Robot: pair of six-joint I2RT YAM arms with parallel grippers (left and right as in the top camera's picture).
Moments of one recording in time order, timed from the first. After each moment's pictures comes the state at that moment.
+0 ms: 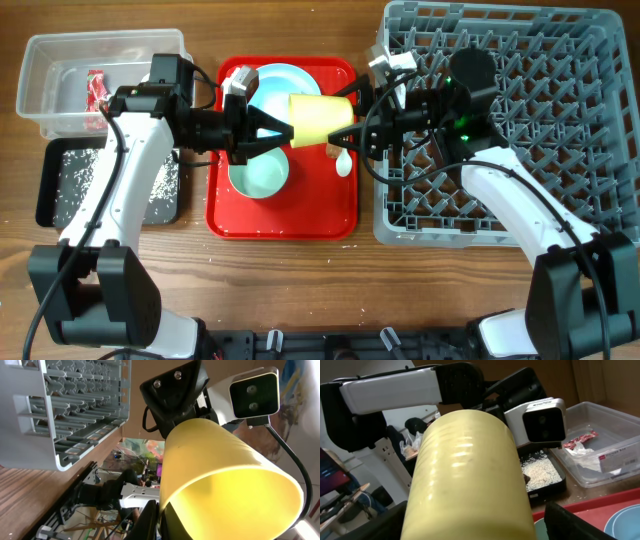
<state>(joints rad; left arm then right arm) -0.05 1.67 1.35 -1.12 1.48 -0.20 0.27 1.61 1.02 0.59 -1.40 0.45</state>
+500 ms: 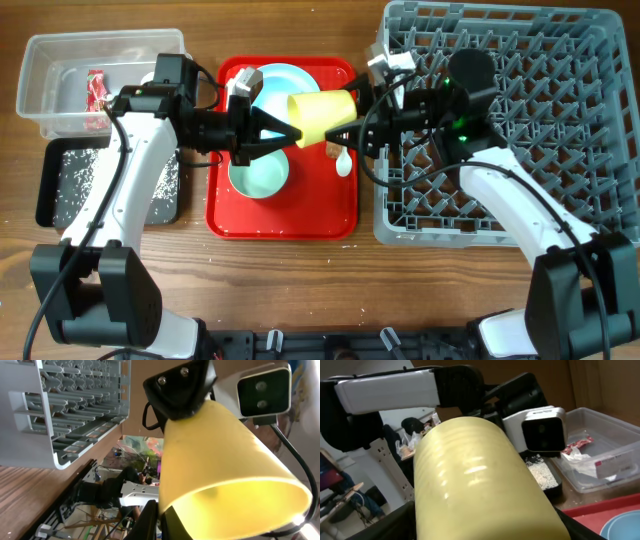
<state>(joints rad) -0.07 1.67 1.35 -1.12 1.47 -0.20 0.29 1.61 1.02 0.61 -1.38 0.44</state>
